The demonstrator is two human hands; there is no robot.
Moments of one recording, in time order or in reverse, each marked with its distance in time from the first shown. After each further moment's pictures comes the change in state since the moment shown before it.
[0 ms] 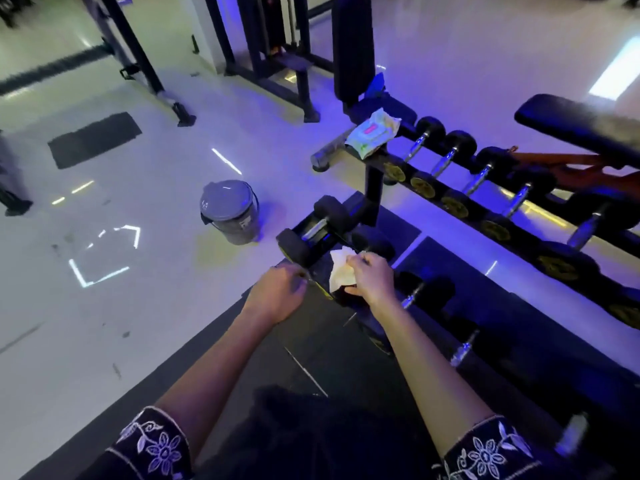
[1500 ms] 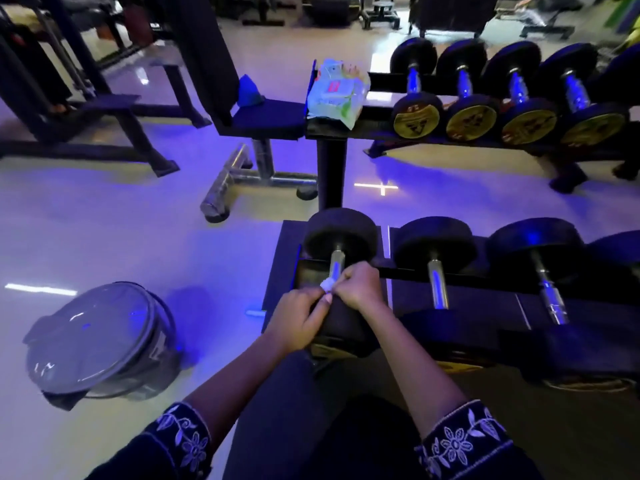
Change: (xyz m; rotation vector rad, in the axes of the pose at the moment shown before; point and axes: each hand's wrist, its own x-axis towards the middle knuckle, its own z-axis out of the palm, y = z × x) left_hand 0.425 -0.331 0.211 -0.187 -0.221 0.870; right_hand 0.389 0.150 0.291 -0.290 0.573 0.105
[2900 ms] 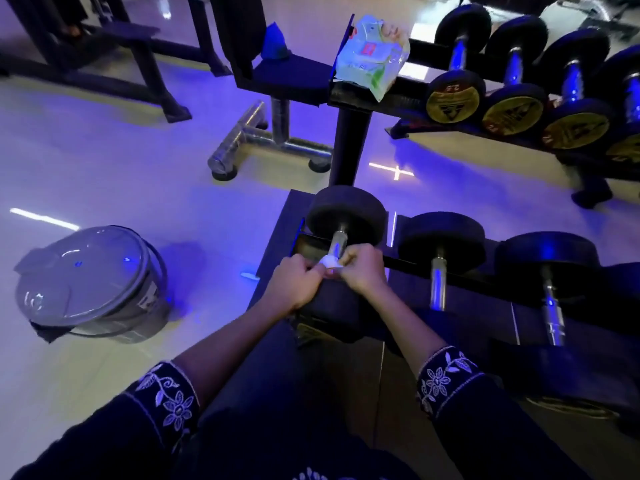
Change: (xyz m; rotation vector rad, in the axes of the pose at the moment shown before) left_hand 0.032 0.012 0.006 -0.158 -0.003 -0.572; right_hand 0.023 0.011 -0.011 -0.095 -0.127 -0.166
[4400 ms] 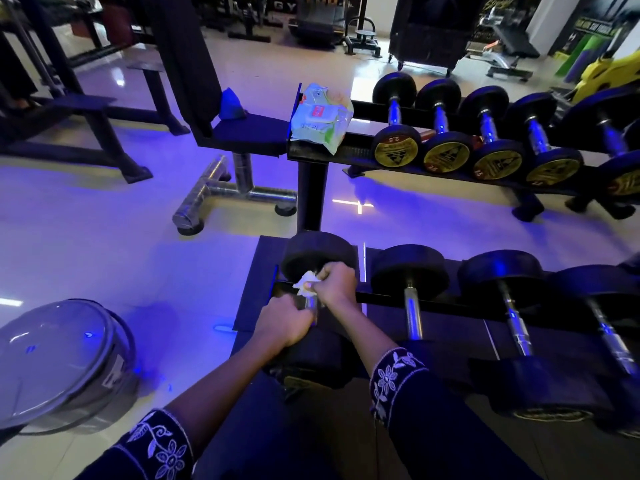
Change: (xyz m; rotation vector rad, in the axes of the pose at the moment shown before) left_hand 0.000 0.035 -0.013 0.131 -0.087 -0.084; right_hand 0.028 -0.030 -0.005 0.068 0.208 0.150
